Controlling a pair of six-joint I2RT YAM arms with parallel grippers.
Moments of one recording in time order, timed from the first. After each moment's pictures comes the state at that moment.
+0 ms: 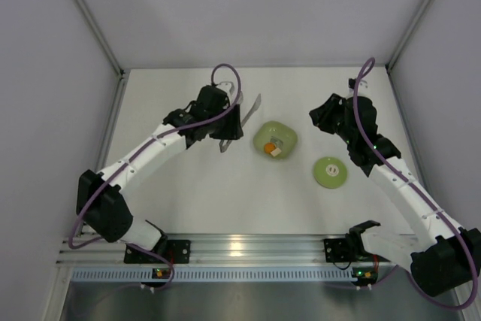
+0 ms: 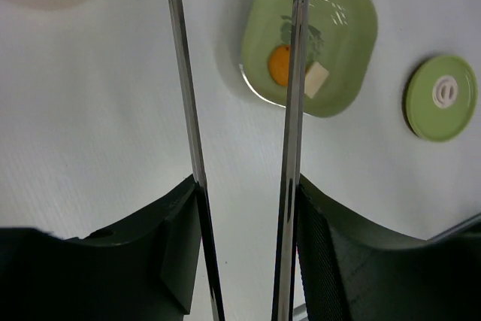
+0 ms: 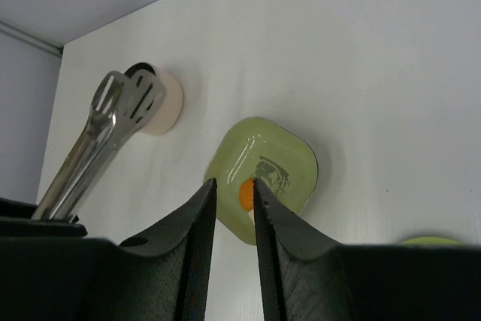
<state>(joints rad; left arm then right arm) -0.56 1.48 1.30 -0.59 0.01 -0.47 0.35 1.05 0.92 -0.23 0.06 0.60</state>
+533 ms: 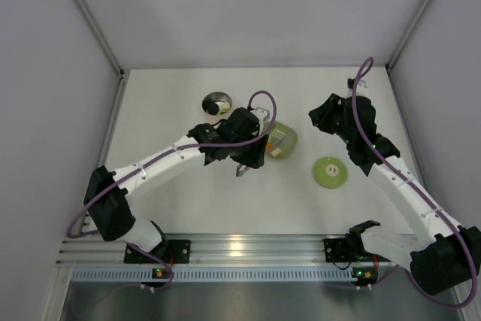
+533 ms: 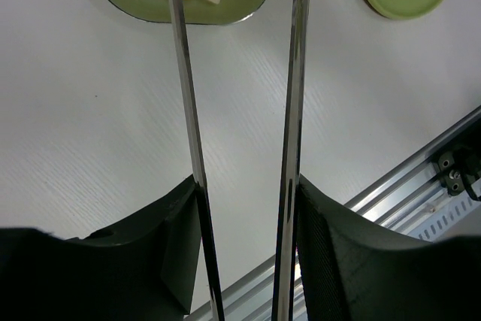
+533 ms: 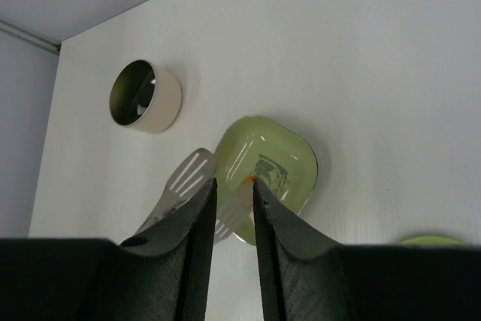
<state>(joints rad) -0.87 1.50 1.31 -0.67 0.01 -0.41 0.35 1.06 0.92 -0.23 0.06 0.60</state>
